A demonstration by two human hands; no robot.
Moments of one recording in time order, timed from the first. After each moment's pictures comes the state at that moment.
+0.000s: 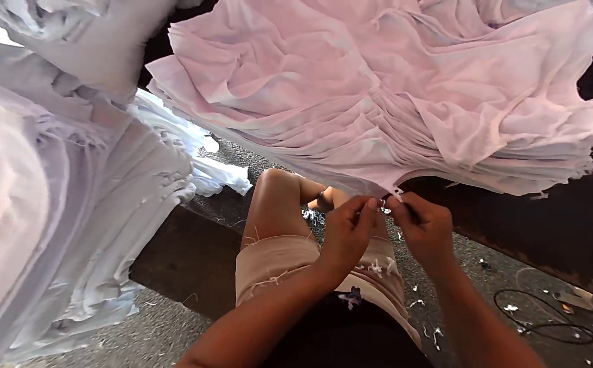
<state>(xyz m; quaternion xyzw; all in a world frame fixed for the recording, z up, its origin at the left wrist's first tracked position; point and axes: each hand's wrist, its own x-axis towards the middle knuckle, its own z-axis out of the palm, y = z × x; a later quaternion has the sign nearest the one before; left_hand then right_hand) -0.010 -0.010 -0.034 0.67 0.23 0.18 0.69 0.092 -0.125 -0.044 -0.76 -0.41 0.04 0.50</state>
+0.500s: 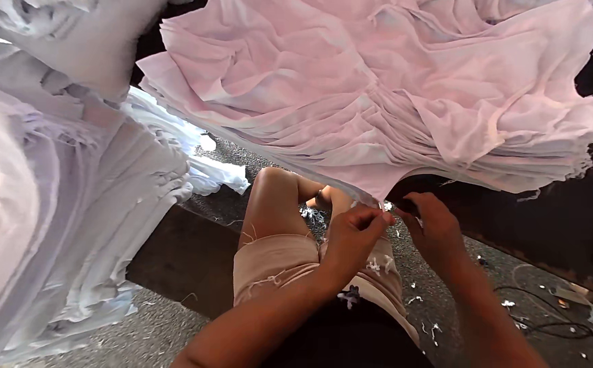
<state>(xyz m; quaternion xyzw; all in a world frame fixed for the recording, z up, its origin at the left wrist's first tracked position) -0.013 -0.017 -0.022 0.59 0.26 0.10 0.76 0.108 -0.157 -0.055 -0.83 -0.46 -0.01 0.31</state>
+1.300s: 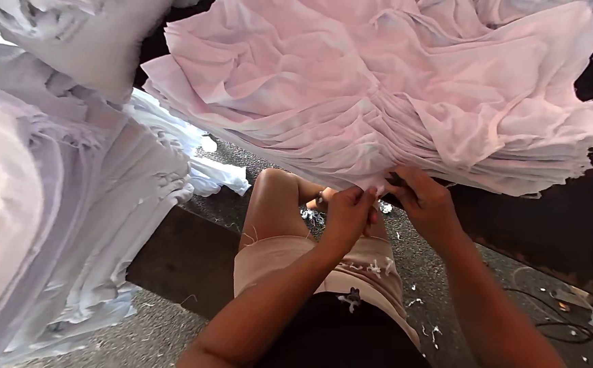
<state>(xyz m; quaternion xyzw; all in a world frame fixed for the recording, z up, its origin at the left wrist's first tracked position) 0.017 0.006 -0.021 0.57 0.34 0.02 0.75 0.136 -0.118 -0.042 -0.78 -0.49 0.00 0.39</state>
